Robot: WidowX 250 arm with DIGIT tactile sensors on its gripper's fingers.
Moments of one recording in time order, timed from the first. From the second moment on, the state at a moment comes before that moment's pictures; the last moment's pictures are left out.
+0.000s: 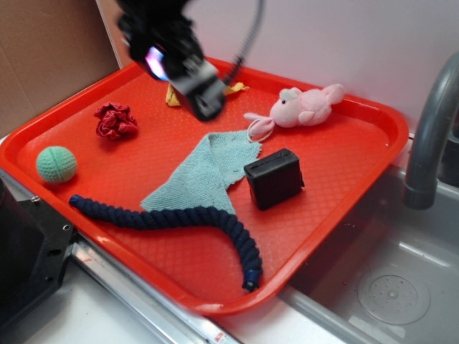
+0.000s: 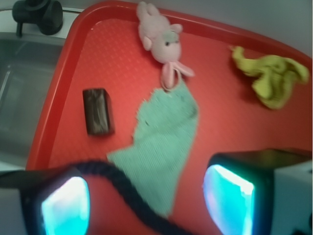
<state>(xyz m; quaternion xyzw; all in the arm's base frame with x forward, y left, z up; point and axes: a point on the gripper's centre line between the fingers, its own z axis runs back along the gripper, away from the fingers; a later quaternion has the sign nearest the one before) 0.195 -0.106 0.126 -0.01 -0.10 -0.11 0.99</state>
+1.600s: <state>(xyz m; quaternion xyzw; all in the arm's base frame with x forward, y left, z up) 0.225 -0.099 0.081 -0.16 -0.11 -0.16 0.97</state>
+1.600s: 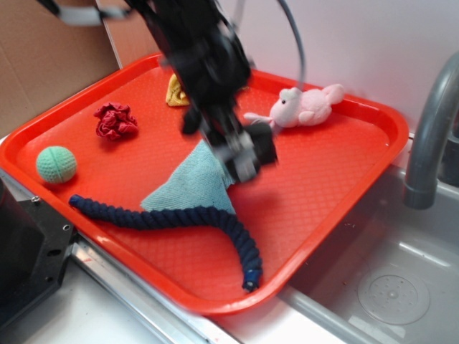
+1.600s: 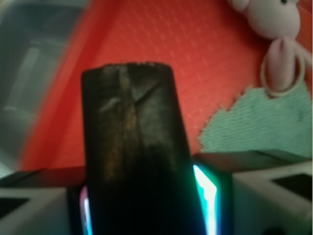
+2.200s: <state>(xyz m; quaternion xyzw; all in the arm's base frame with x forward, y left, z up) 0.169 0.041 0.198 -0.05 -0.04 0.05 1.00</state>
